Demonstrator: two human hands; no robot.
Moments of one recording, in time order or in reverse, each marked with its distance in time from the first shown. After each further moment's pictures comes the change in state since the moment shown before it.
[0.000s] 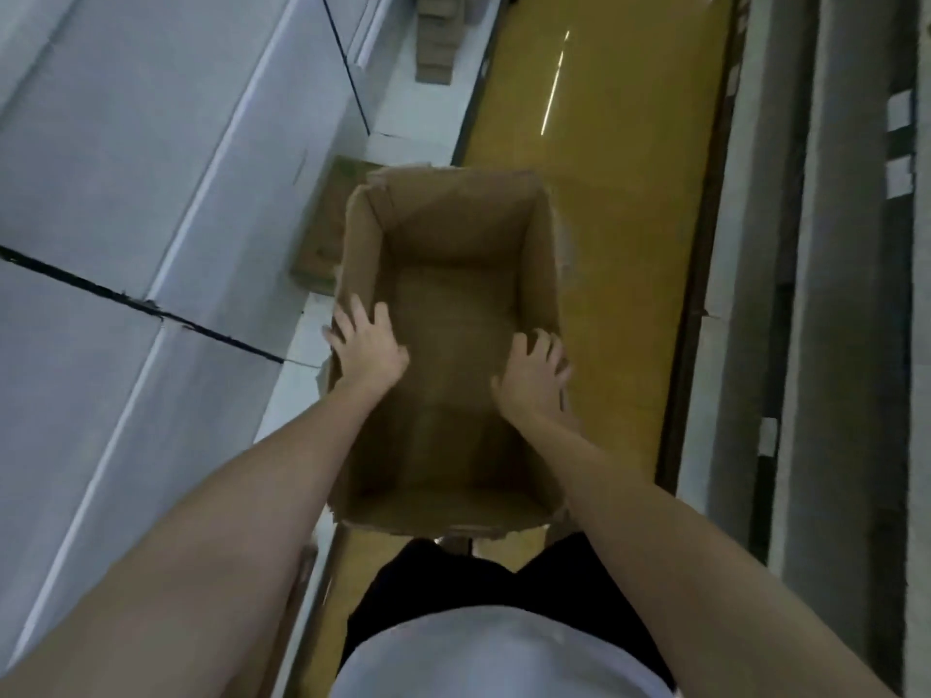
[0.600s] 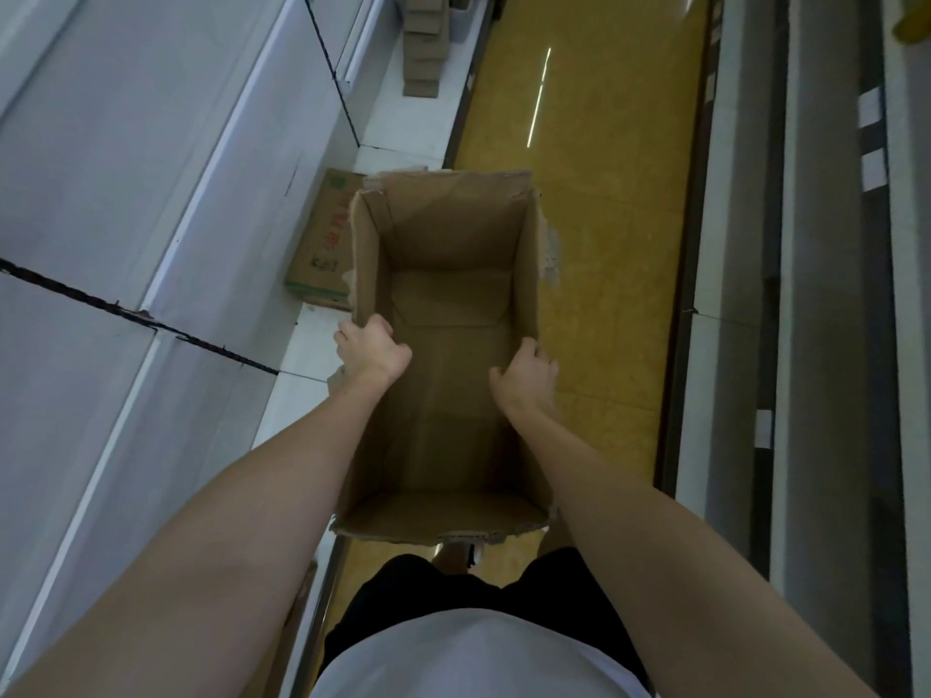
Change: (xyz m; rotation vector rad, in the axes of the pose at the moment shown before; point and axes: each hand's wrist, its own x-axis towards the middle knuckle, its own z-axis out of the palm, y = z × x) left_hand -0.004 0.004 0.007 -0.316 -0.005 -0.184; right_hand -0.010 -0.003 0.003 0.335 0.045 0.195
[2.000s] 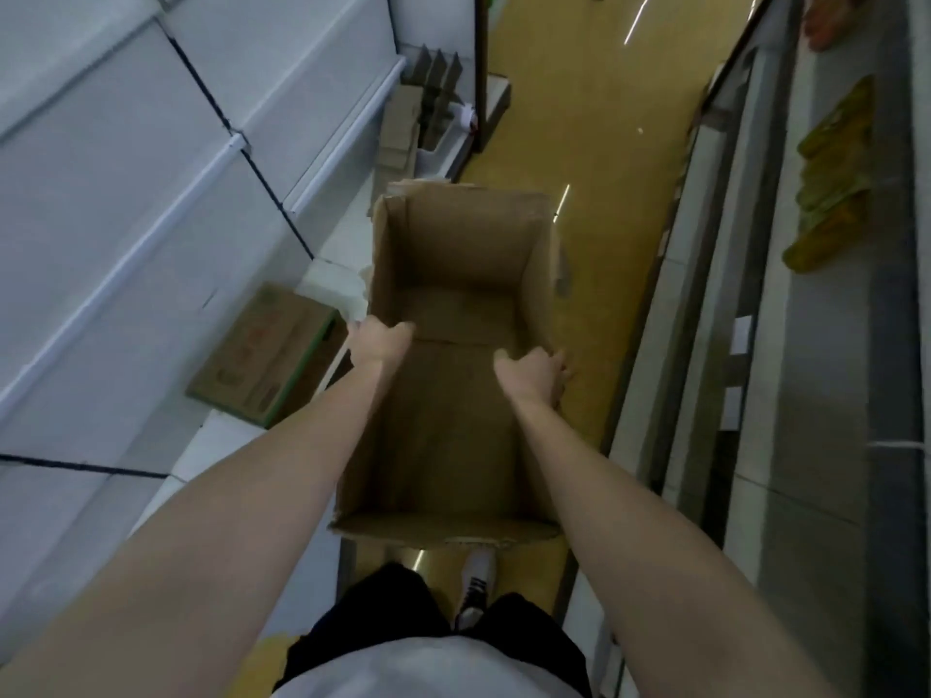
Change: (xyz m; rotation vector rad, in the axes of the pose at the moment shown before) left_hand 0.082 0.503 0.012 -0.536 0.069 -0.193; right_hand 0.378 0.061 -0.356 0.212 0.008 -0.016
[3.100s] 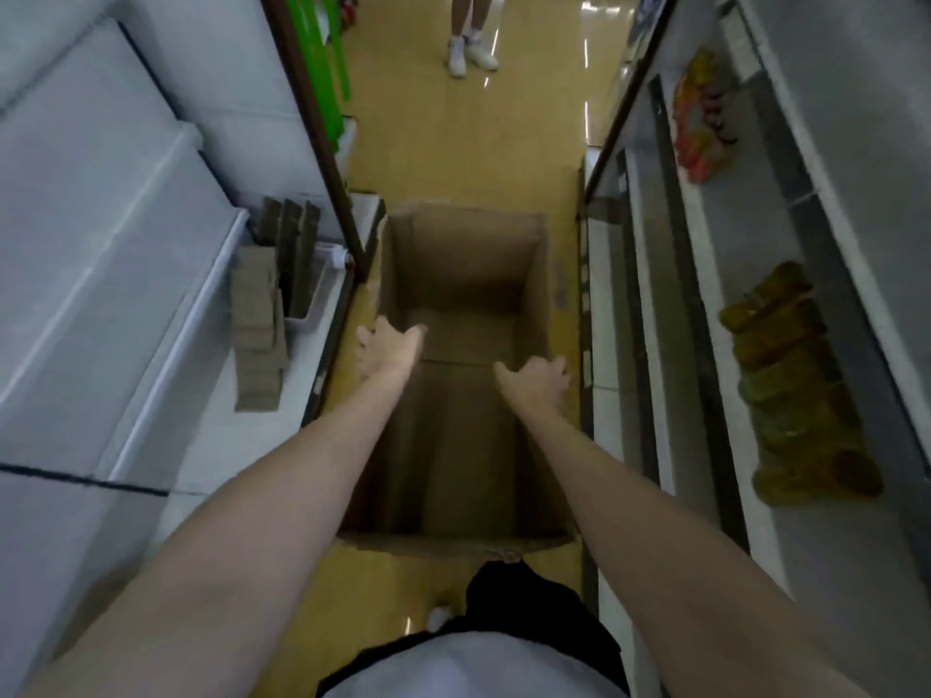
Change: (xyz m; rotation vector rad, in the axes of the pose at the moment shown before) left_hand 0.376 0.497 0.203 0.158 -0.196 0.238; right_hand 0.522 -0.259 -0.159 -0.074 0.132 0.102
